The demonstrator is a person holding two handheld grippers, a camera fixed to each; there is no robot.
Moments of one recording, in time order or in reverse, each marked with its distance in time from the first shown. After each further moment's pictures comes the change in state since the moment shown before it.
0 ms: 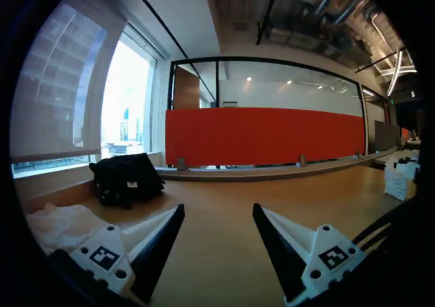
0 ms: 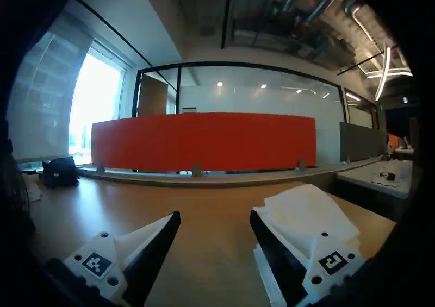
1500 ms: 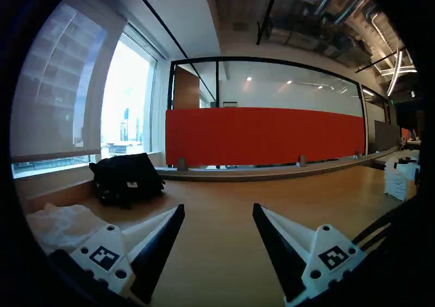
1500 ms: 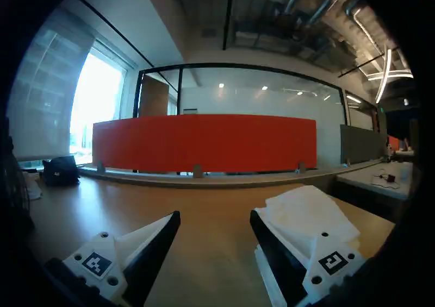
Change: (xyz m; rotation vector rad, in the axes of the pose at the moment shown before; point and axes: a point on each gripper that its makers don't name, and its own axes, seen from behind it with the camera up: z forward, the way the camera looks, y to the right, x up) left arm 0.000 -0.001 0.000 0.000 0.000 0.000; right arm 0.002 -0.002 -0.001 0.004 0.005 -0.005
